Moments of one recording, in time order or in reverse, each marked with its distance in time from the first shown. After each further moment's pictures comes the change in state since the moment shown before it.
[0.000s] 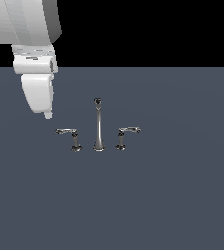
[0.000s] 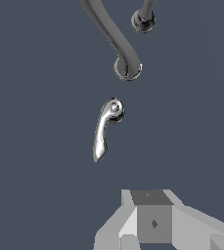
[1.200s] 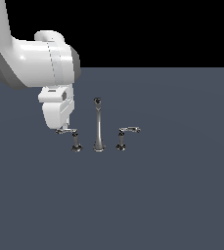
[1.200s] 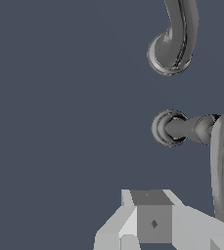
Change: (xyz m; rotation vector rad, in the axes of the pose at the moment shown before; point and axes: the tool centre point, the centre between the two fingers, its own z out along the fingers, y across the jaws) arm 0.041 -0.074 0.080 0.004 0.018 0.330
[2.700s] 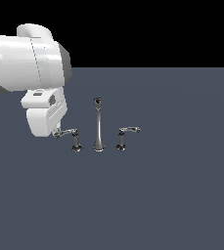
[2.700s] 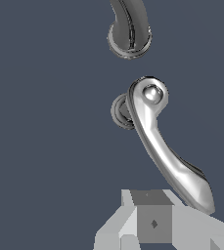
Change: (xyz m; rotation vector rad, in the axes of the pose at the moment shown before) arm -0.019 0.047 -0.002 0.013 -0.011 -0.009
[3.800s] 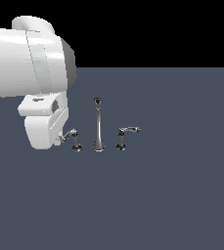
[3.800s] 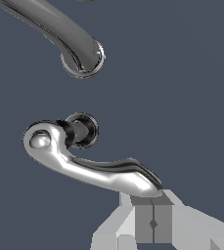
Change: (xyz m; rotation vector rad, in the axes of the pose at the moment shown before) arm 0.024 0.055 -0.001 -0.010 -0.001 -0.029
